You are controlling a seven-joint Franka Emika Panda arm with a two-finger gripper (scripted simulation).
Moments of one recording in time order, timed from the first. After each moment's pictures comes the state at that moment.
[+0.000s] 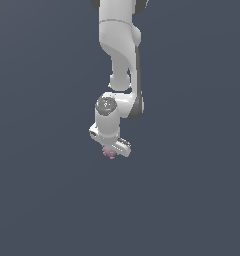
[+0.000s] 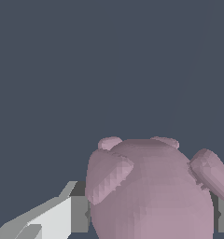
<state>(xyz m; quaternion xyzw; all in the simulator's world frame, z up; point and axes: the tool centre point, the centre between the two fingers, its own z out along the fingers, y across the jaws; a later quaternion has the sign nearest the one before) -0.014 -0.045 0.040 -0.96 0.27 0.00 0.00</state>
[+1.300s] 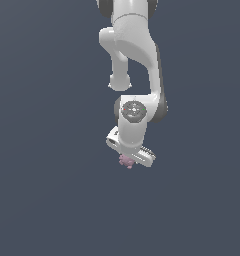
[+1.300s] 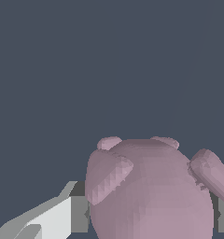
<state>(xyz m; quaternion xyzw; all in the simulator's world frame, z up) 0.047 0.038 0.075 -0.96 0.27 0.00 0.00</state>
